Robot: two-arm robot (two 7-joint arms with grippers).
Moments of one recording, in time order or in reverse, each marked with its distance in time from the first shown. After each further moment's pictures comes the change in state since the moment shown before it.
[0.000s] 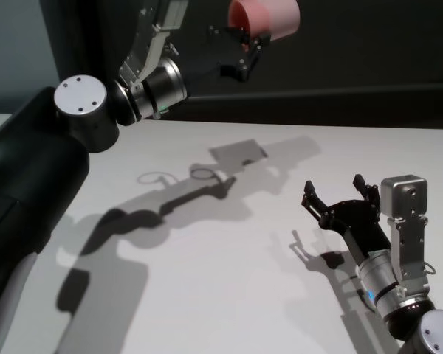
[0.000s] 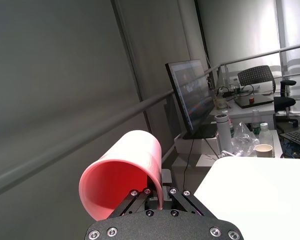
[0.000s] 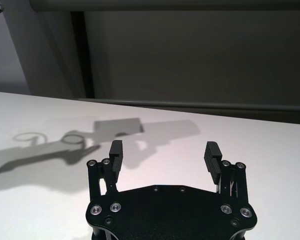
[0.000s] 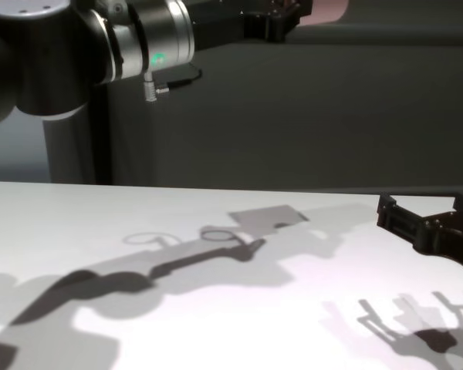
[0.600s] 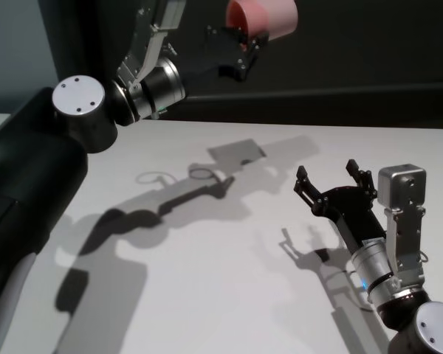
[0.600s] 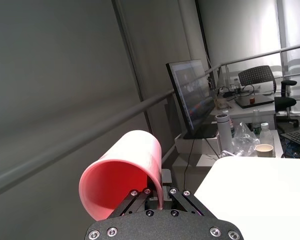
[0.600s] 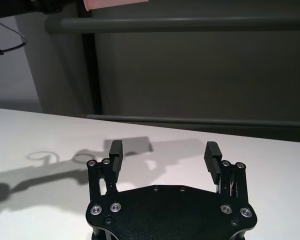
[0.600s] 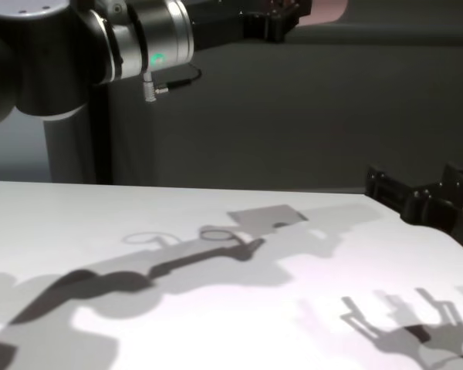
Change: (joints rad) left arm 0.000 0.000 -0.001 0.001 0.000 -0.001 0.000; right arm 0.009 -0.022 0.013 -0.014 0.016 -0.031 0.040
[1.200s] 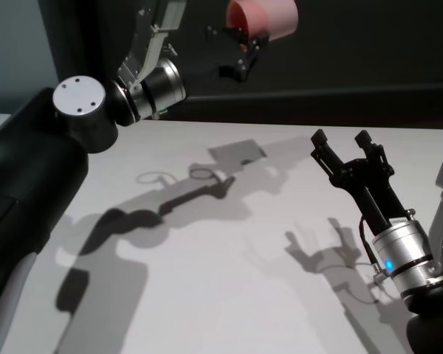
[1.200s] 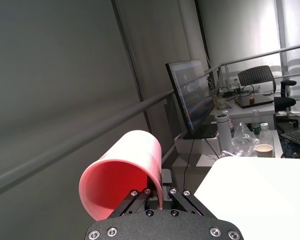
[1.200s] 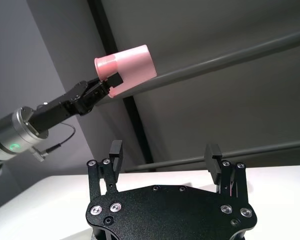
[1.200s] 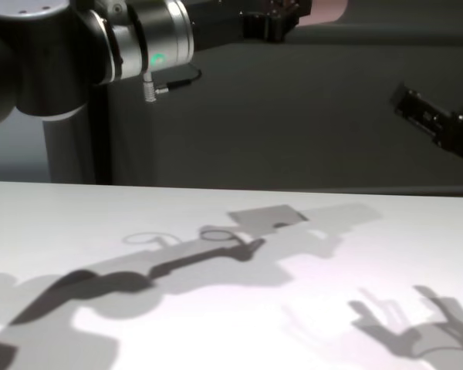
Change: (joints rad) left arm 0.000 0.000 0.000 0.001 0.000 -0.001 0.000; right arm 0.024 -0.039 0.091 0.002 0.285 -0.044 0.233
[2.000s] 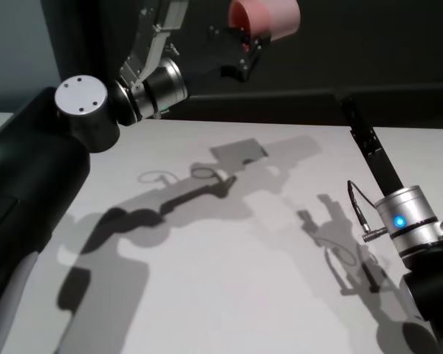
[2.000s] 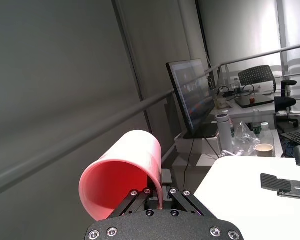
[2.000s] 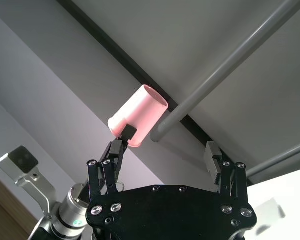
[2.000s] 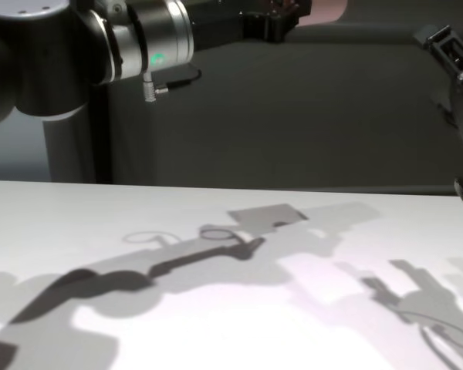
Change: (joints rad) left arm 0.000 0.000 0.000 0.000 0.000 0.000 0.000; right arm 0.176 -0.052 0.087 0.218 0.538 0.140 0.302
